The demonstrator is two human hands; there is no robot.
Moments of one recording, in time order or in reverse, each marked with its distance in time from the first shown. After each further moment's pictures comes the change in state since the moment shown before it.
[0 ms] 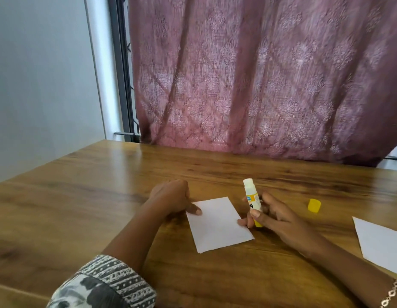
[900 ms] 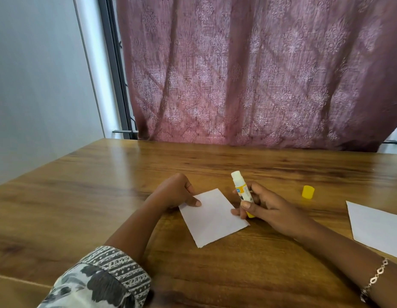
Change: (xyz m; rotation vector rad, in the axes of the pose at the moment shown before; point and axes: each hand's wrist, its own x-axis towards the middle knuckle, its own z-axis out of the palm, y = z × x) left_hand -0.006 0.016 0.004 -0.320 -0.066 0.022; right_hand -0.001 0.000 -0.005 -0.038 -0.104 -0.012
